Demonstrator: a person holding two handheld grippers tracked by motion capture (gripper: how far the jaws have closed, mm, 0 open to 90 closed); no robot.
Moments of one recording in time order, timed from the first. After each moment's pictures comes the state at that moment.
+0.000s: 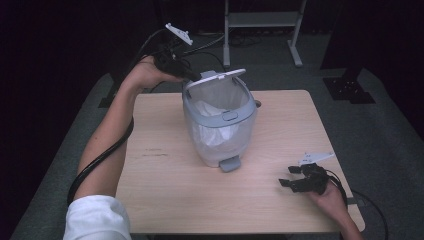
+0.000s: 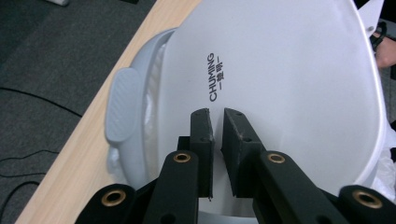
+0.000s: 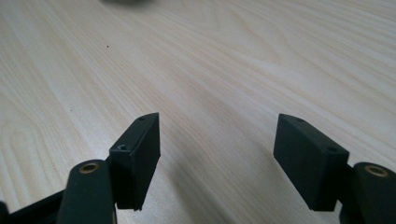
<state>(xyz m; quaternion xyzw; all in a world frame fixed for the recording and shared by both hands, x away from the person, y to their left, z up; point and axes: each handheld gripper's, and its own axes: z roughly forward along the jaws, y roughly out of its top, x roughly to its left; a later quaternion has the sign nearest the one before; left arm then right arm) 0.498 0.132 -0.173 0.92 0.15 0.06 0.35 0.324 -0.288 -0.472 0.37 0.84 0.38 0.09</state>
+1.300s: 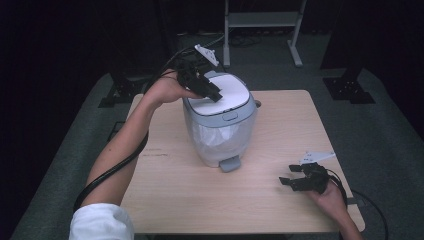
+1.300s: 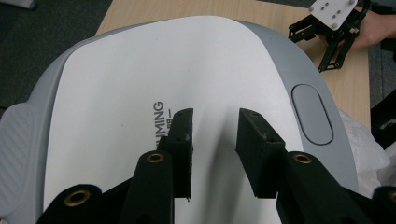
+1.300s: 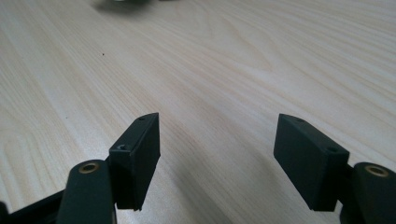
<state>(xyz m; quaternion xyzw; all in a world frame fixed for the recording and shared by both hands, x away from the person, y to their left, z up) 0.470 0.077 -0.202 0.94 0.09 0.06 0.32 0.324 -0.289 -0.469 0.38 0.84 0.39 0.10</state>
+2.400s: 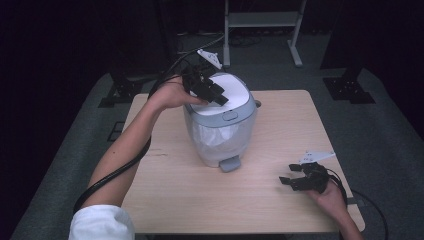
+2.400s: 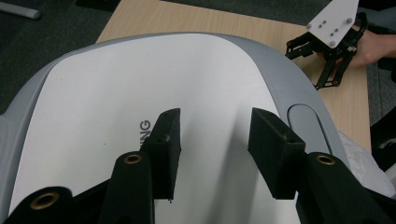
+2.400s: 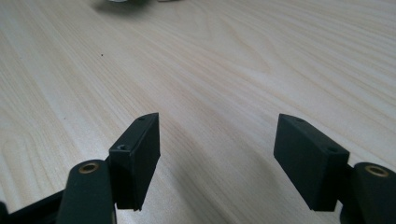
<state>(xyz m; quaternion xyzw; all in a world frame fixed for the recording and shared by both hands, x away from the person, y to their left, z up) 0.465 0.070 -0.211 0.93 0.11 0.06 0.35 0.325 -0.289 -0.469 0.37 0.84 0.39 0.11</state>
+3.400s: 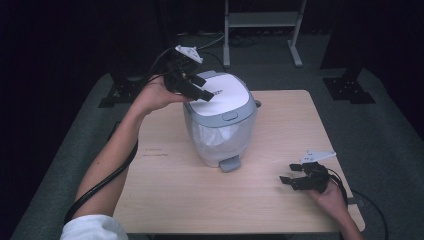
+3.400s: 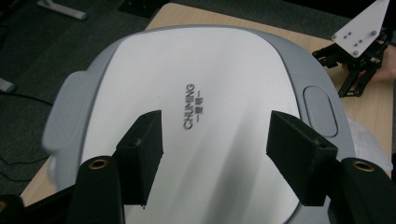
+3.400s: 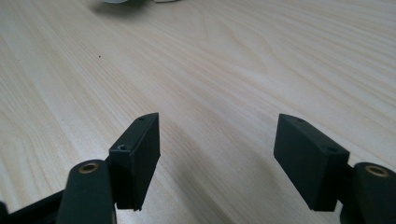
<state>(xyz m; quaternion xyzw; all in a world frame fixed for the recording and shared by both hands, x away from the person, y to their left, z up) 0.451 0.120 -0.194 0.91 0.17 0.11 0.37 0.326 -0.290 -0.469 0.38 0.83 0.39 0.11</state>
